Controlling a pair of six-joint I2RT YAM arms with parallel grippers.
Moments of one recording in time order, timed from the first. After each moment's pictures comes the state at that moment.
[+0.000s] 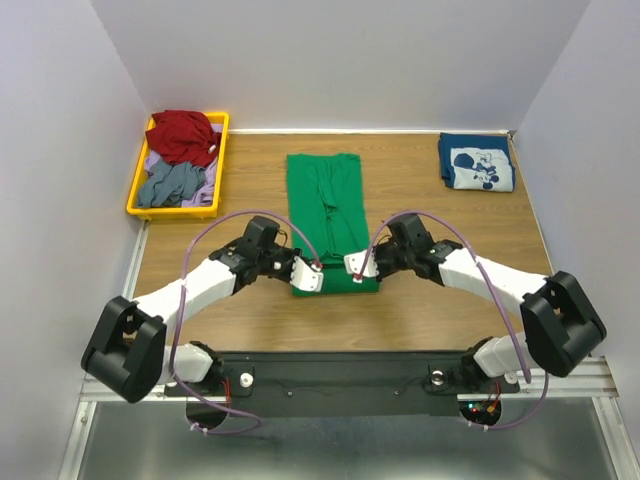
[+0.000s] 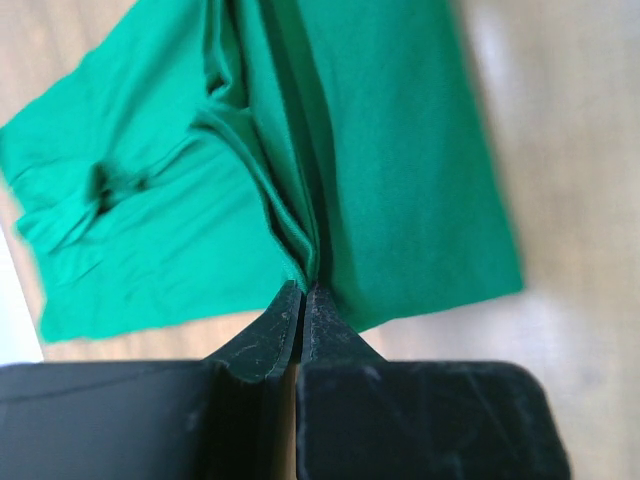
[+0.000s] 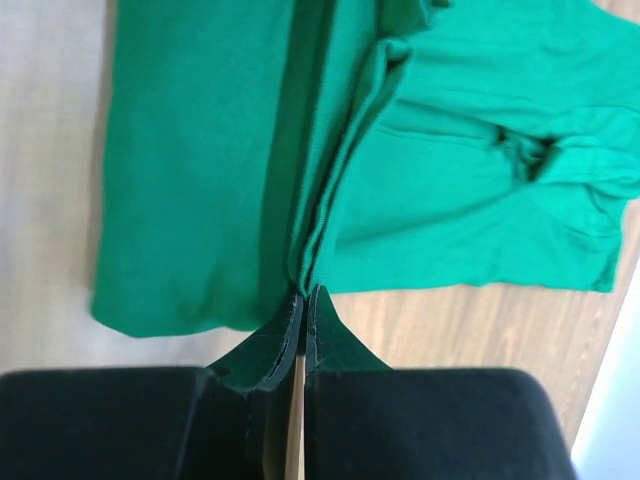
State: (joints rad) left arm -0.57 1.23 0.64 -0.24 0.44 1.29; right arm 0.63 1.37 0.74 -0.21 -0.38 -1.23
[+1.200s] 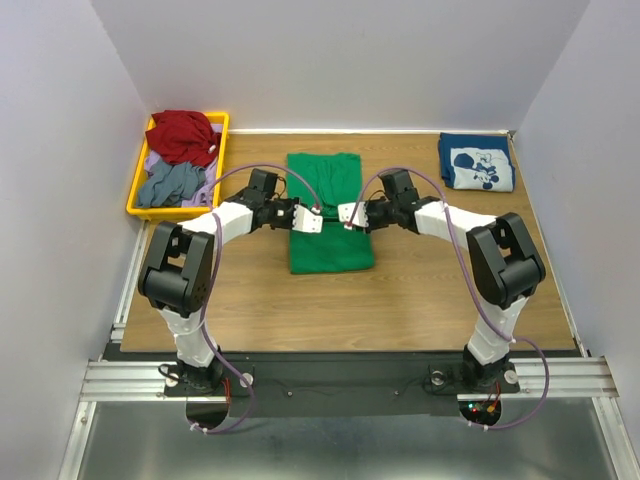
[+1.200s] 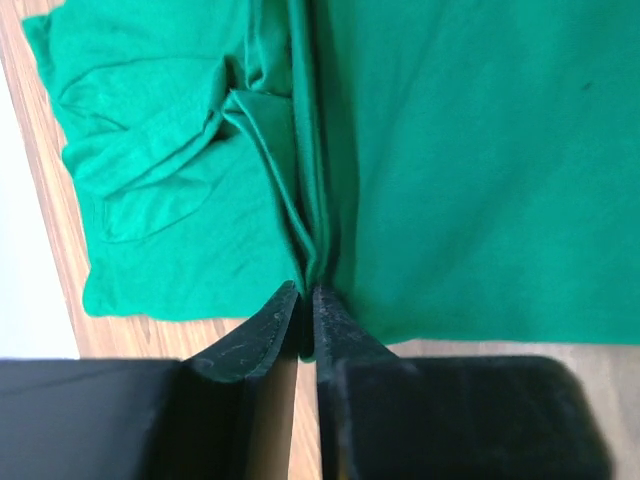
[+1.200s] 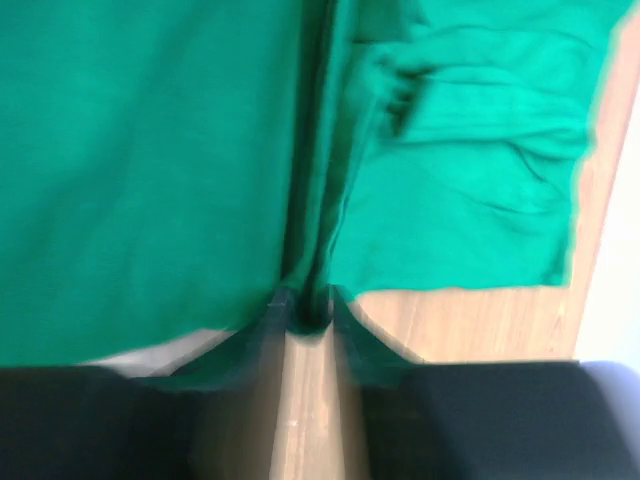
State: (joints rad) left arm -0.35 1.78 1.11 -0.19 0.52 1.39; right arm 0.43 1.86 1.17 -0.14 -0.48 -1.32
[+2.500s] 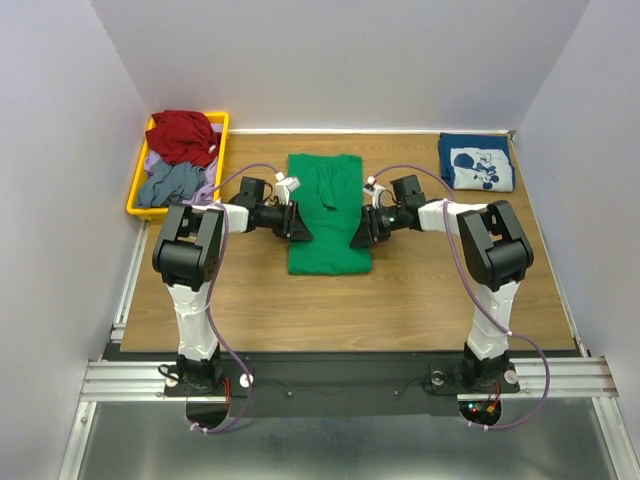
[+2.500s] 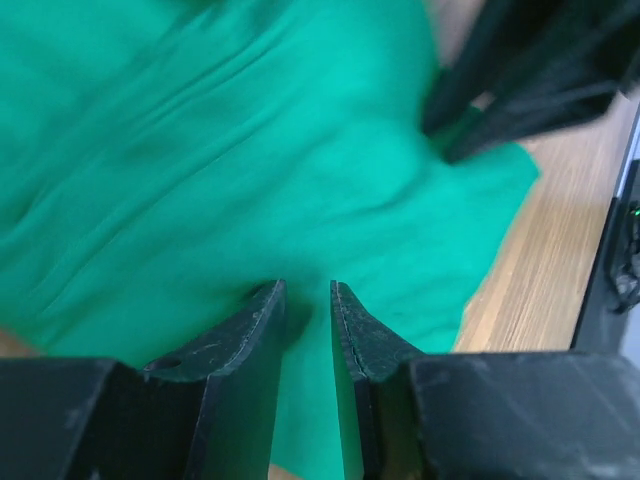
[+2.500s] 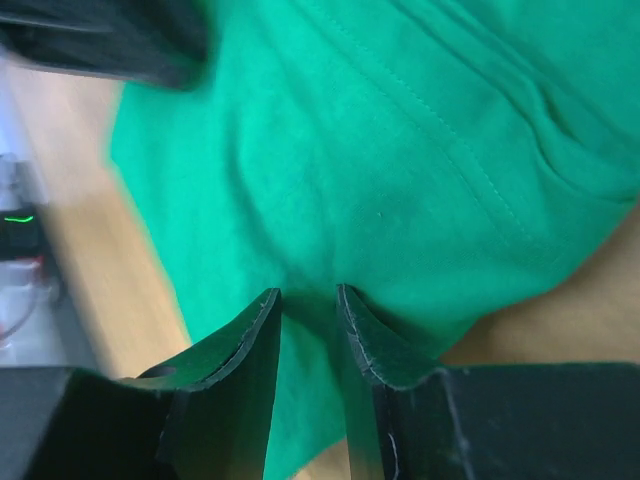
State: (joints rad) left arm -0.24 1.99 1.12 0.02 0.89 -0.07; right arm 0.33 2.01 1.20 -0.13 -0.82 0.11
